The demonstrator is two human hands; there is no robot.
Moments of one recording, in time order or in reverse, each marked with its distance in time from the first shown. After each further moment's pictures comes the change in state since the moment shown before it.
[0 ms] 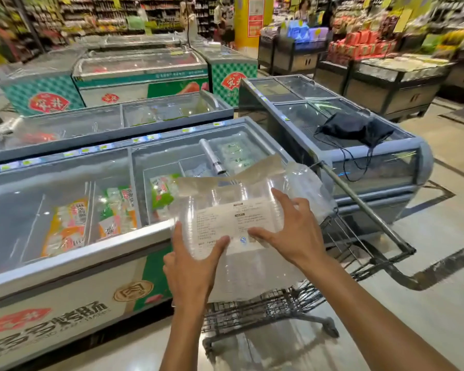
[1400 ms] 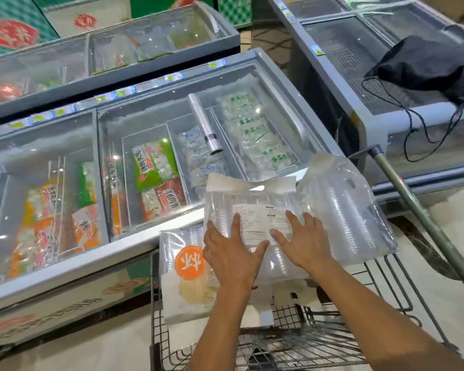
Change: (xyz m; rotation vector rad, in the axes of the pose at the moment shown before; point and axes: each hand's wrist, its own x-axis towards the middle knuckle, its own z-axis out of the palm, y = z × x) left_hand 0.219 0.006 0.288 0.713 -0.181 0.066; right_hand 0.273 0.183 0.177 -0.298 -0.457 0.202
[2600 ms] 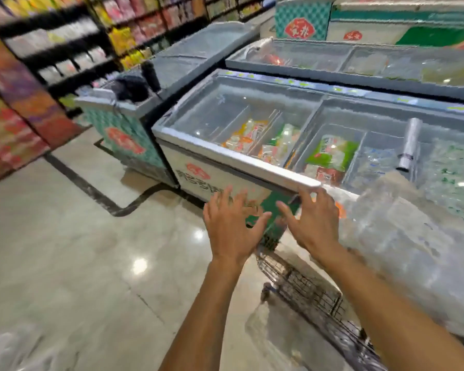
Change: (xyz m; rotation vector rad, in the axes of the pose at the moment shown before) left_hand -0.311 -0.179 -0.154 0.072 0.725 -0.480; right_hand -0.270 -0.173 0.015 0.080 0.183 -1.000
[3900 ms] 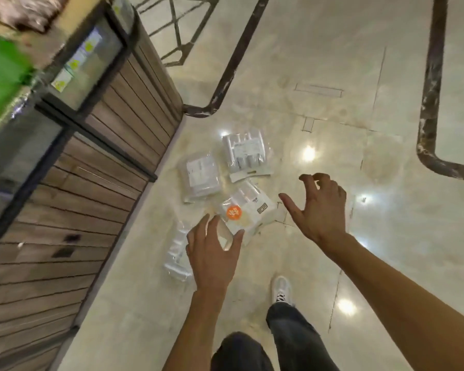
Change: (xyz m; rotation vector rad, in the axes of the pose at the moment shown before) left_hand -0.388 -0.894 -0.204 0.187 0.358 -1.529; right_hand -0.382 -0.875 0.607 0.147 -0.654 -1.226
